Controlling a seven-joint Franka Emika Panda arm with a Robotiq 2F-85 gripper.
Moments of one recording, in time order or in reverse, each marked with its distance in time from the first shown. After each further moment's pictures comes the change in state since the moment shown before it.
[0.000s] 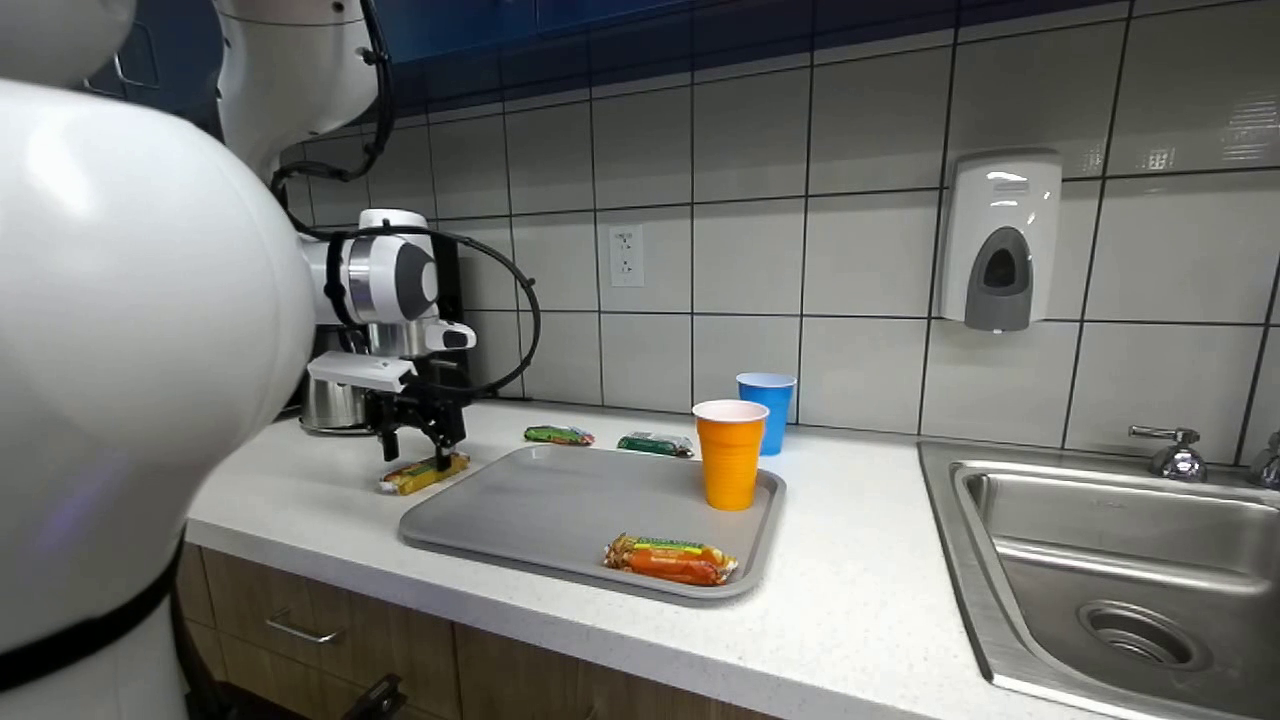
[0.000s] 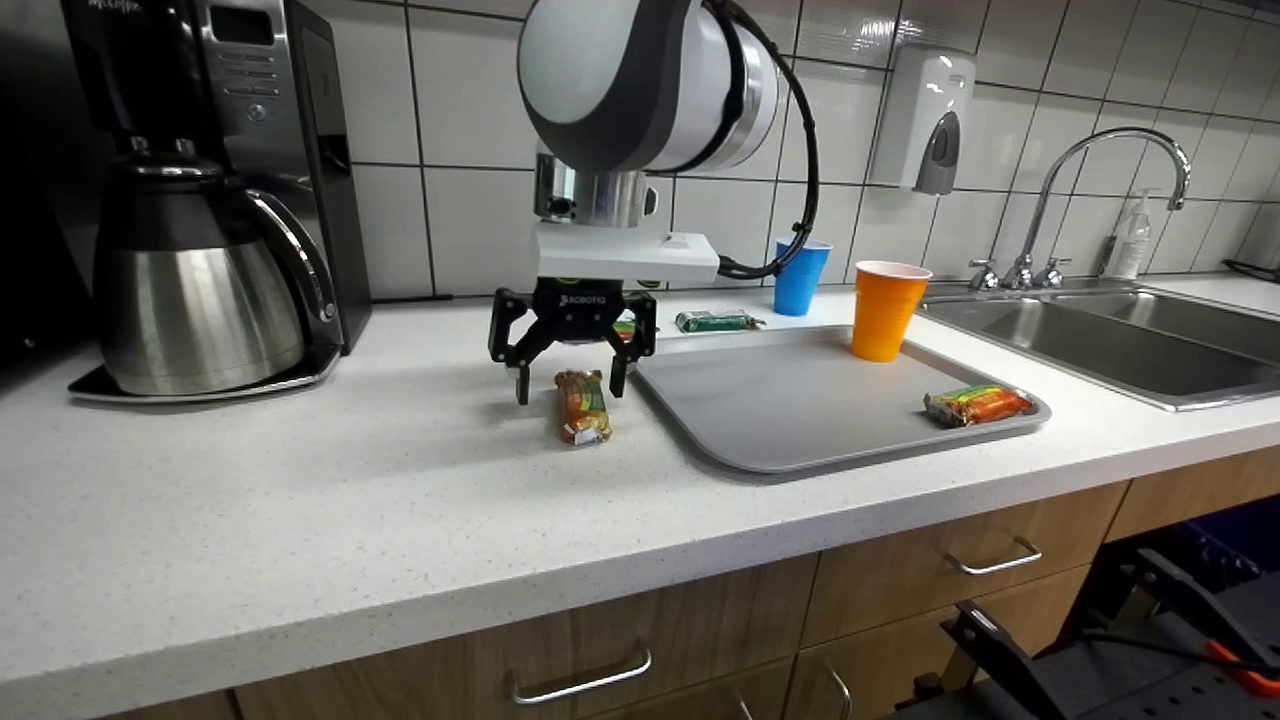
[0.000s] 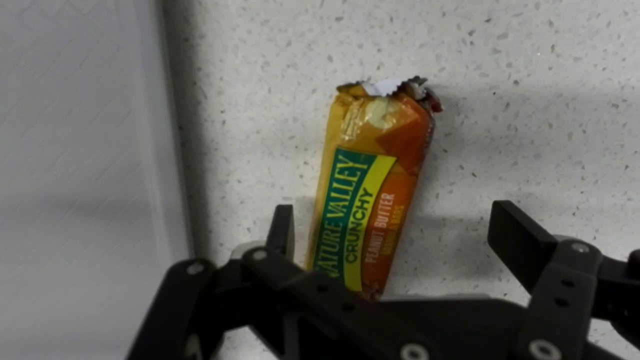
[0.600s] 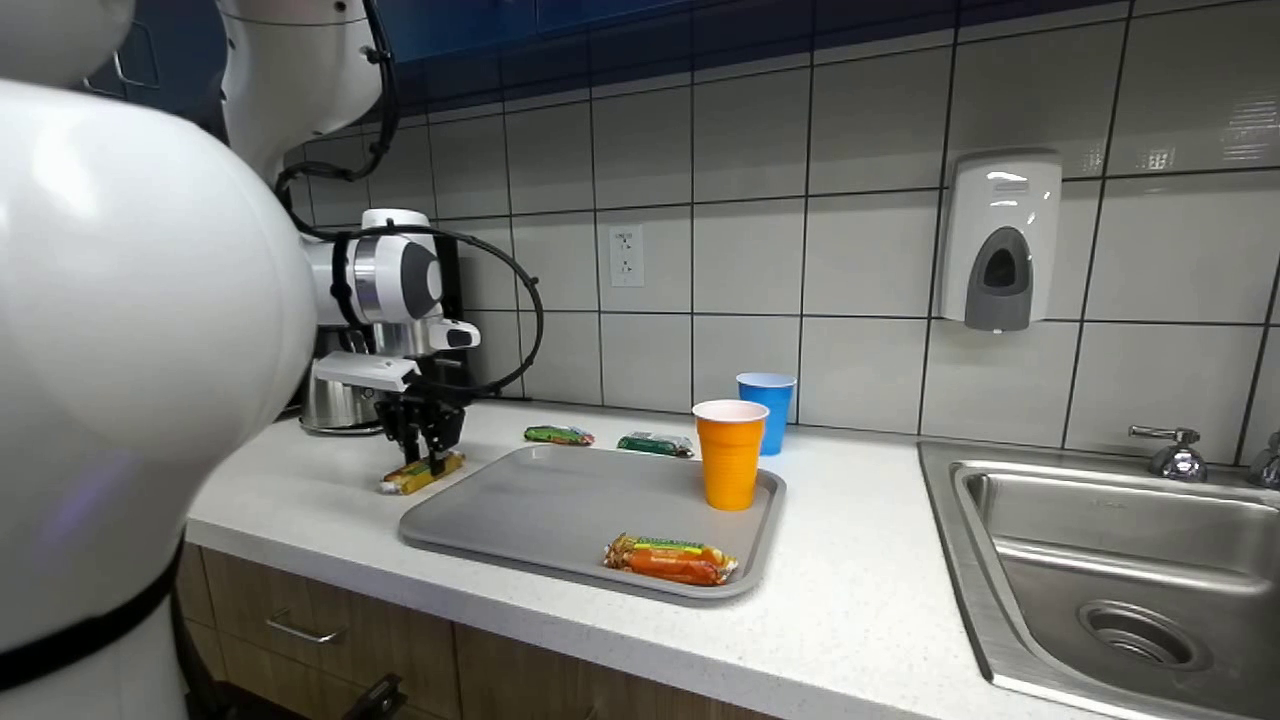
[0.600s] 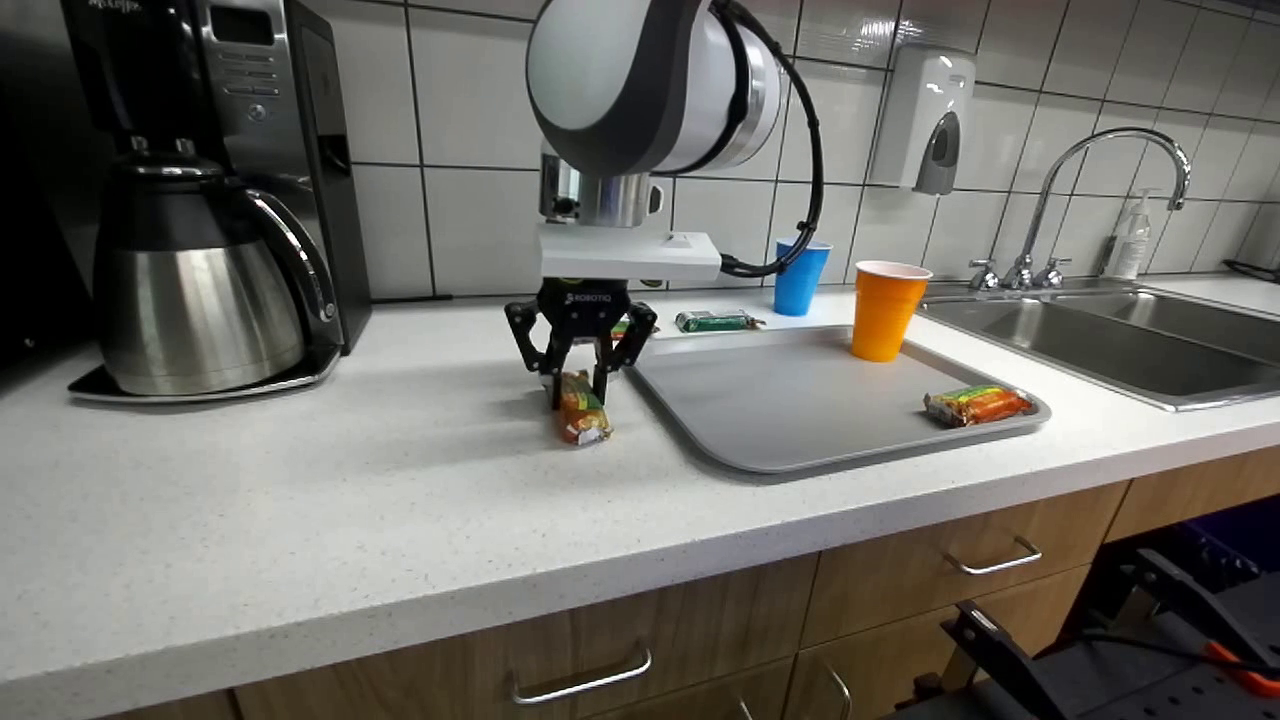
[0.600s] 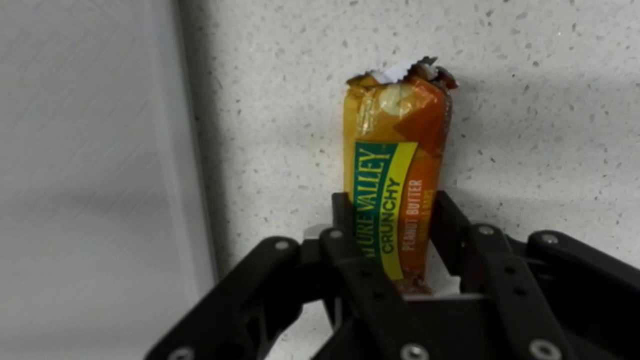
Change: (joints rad) arm 0.010 0.000 -0.023 0.002 -0.025 0.002 0.038
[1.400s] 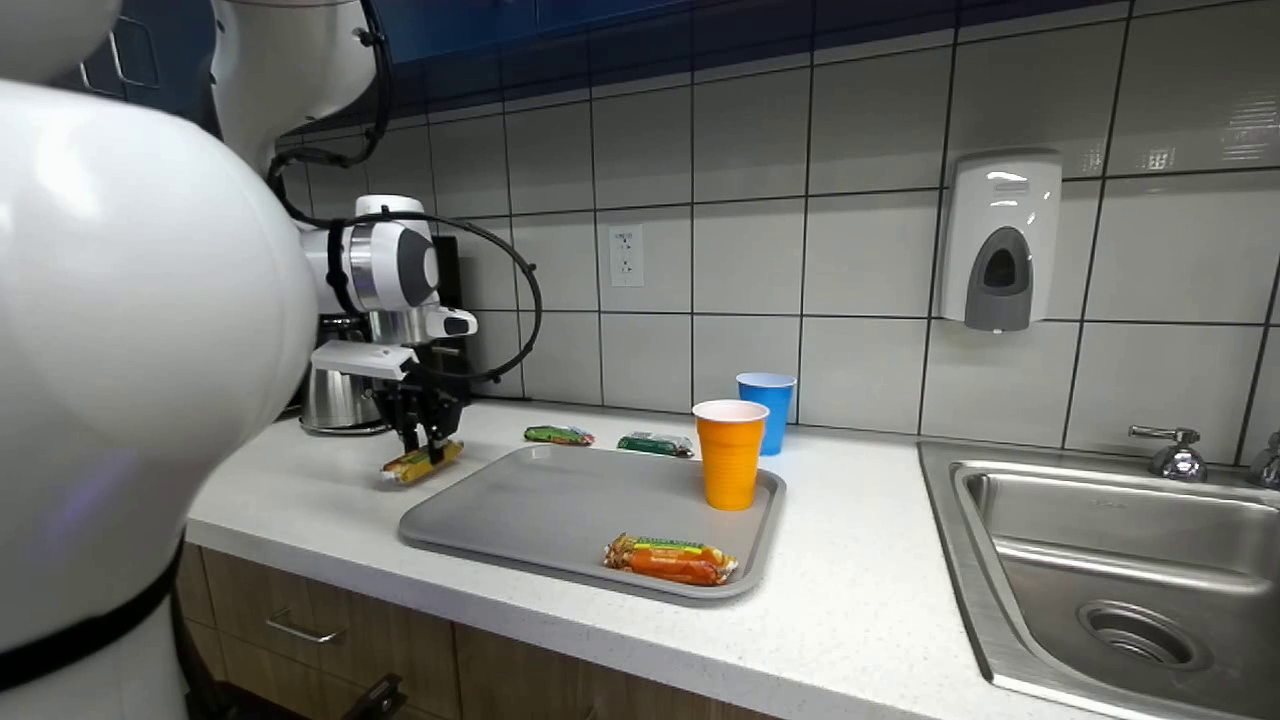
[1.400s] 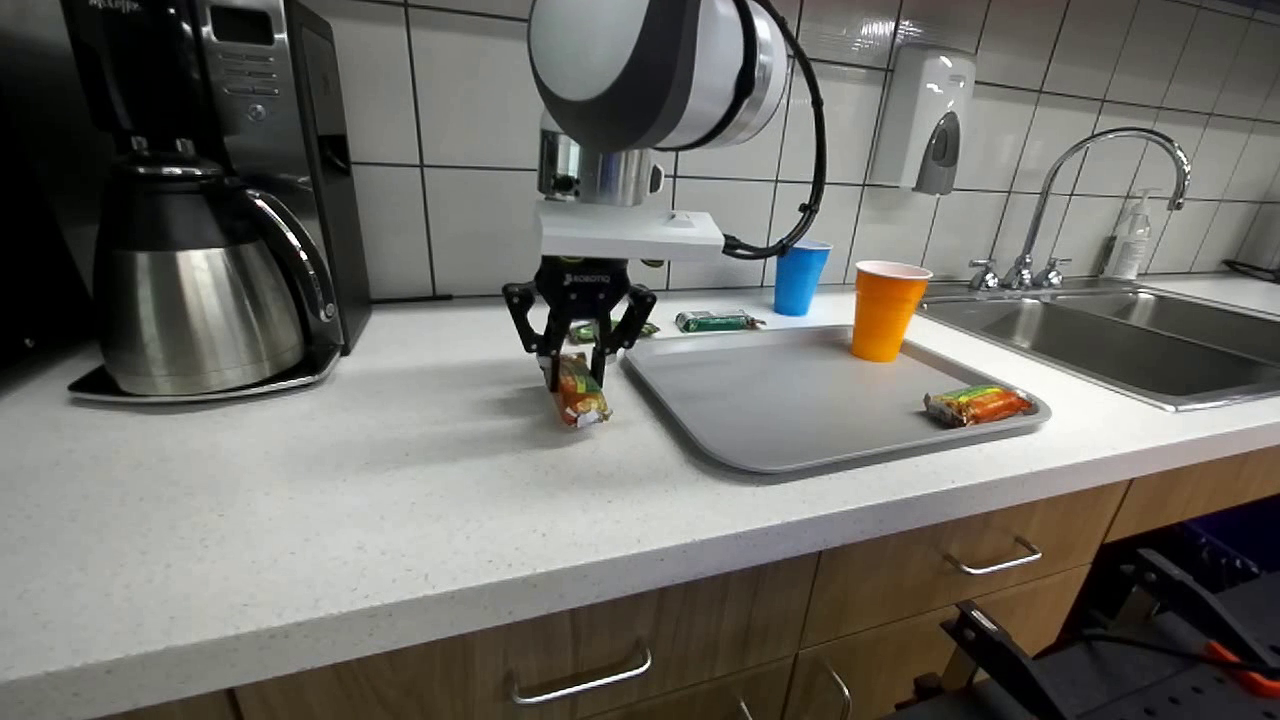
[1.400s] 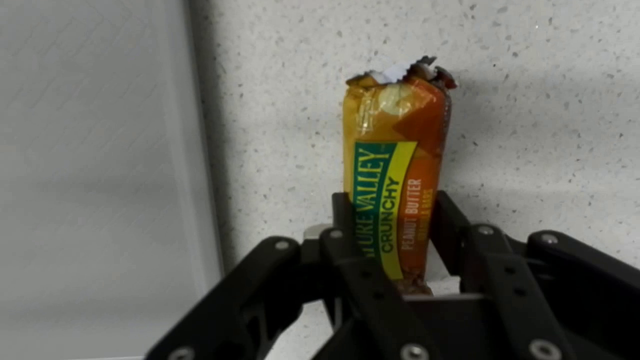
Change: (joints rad) arm 0.004 -0.041 0.000 -0.012 -0.013 -0.005 0.003
